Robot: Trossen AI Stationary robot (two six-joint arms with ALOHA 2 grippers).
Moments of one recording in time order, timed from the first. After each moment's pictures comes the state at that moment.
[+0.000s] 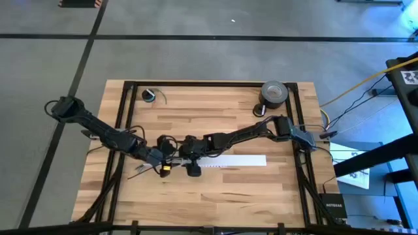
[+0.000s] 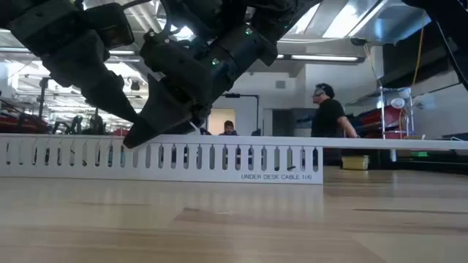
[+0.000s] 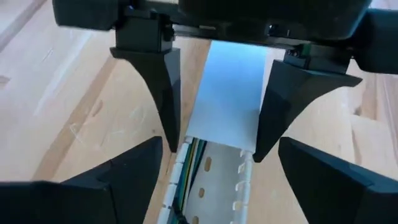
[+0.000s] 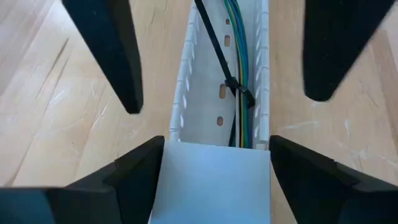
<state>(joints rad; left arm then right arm) -0.42 1.22 0.51 -0.06 -0.42 -0.53 0.12 2.28 1.66 -0.18 -0.08 0.04</state>
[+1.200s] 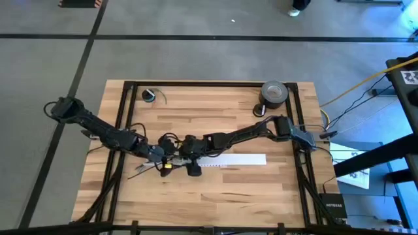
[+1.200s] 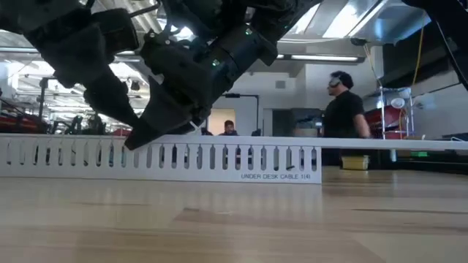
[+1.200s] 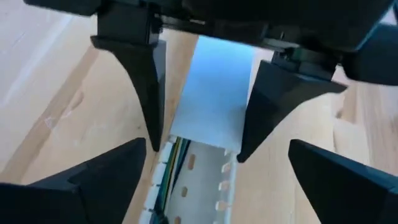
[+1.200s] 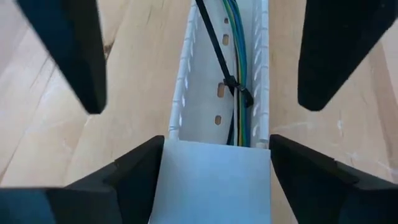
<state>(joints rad) -0.38 1.22 0.51 -0.04 -0.32 -0.57 0.12 2.28 1.66 -0.18 -0.06 0.00</state>
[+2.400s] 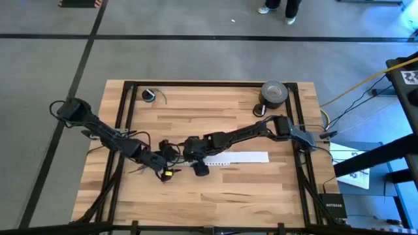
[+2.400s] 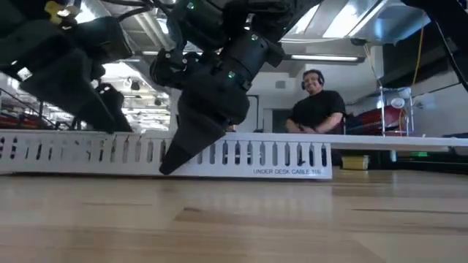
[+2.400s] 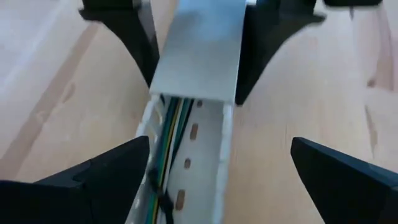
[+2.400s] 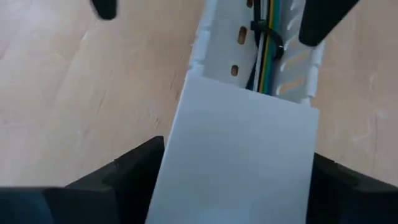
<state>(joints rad) -0.47 1.33 0.51 0.02 -0.43 -0.52 0.12 2.28 1.66 -0.35 -0.11 -0.13</state>
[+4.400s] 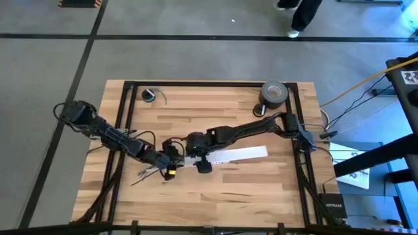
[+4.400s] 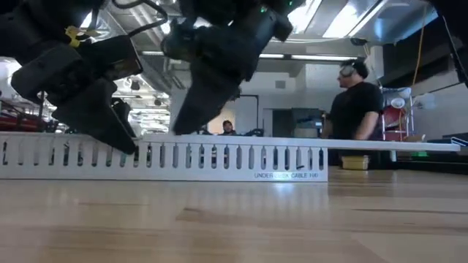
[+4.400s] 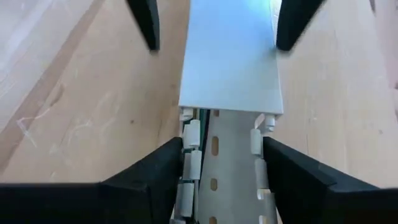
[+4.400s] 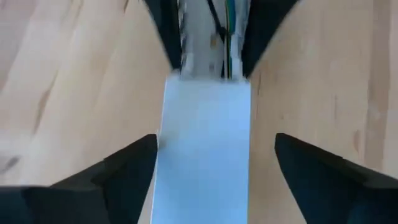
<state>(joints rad) -0.42 1.45 0.48 0.15 -0.38 -0.49 0.09 2.16 1.66 -0.54 -0.15 -0.07</state>
